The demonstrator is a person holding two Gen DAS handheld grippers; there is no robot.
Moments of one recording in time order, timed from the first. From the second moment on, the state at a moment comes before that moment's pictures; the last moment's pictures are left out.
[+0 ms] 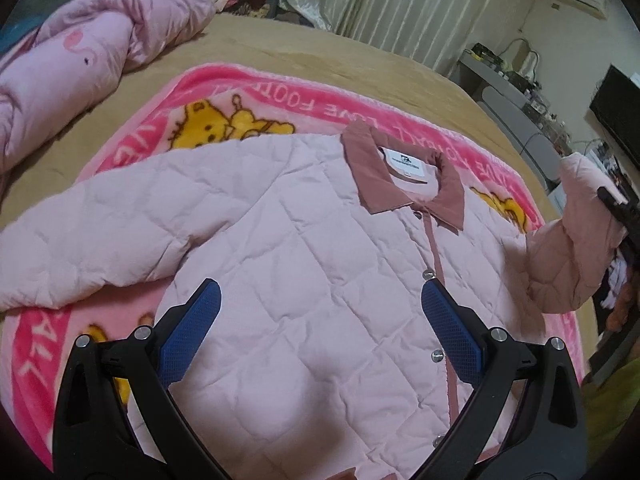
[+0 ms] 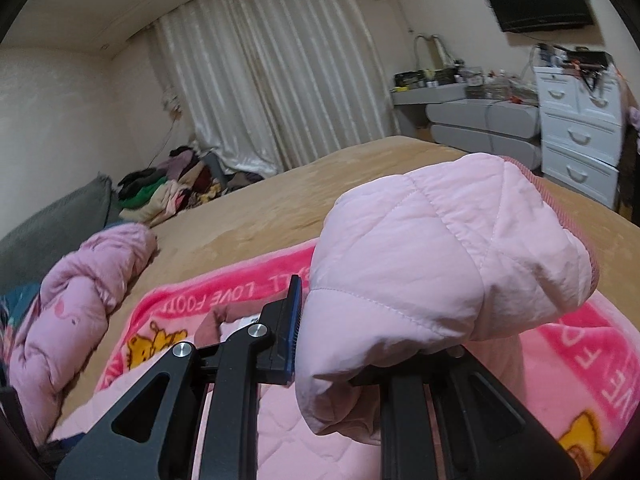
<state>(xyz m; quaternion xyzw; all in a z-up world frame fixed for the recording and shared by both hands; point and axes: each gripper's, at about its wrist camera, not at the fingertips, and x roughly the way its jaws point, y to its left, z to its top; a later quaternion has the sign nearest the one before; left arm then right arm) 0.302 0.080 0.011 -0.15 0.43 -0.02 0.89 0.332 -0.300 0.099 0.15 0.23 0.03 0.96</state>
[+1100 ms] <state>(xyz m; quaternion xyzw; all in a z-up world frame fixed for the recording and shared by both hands) 0.317 0.108 -0.040 -0.27 0.47 -0.05 0.84 0.310 -0.236 -0.026 0.23 0.34 0.08 0.91</state>
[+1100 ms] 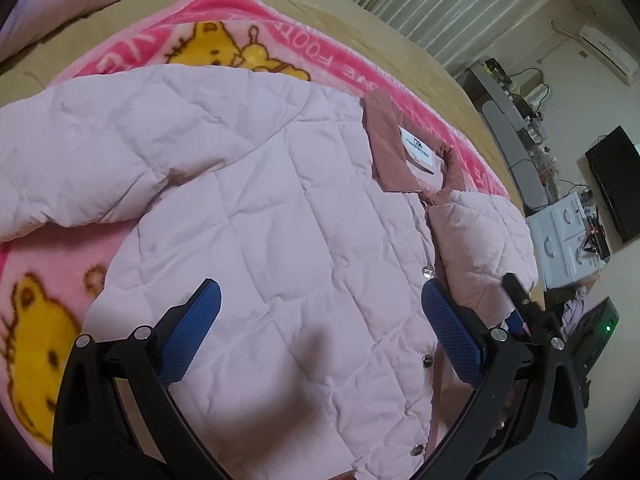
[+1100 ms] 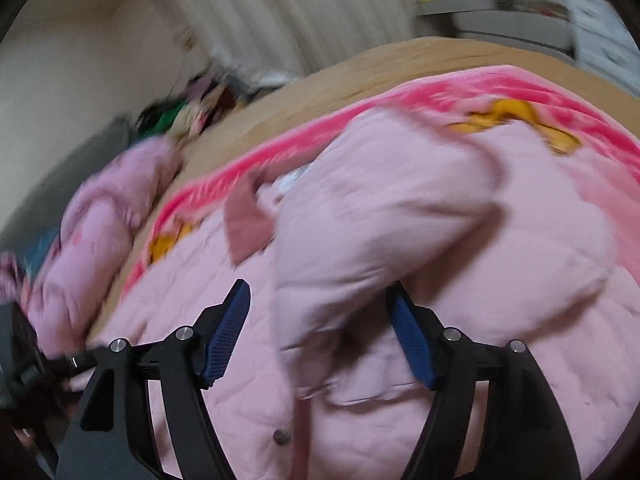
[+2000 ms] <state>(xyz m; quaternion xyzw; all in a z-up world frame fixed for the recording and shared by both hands) 0.314 0.116 -0.038 -0.37 0.42 -0.11 0.82 0.273 -0.107 -0.031 -0.01 0.38 0.32 0.87</state>
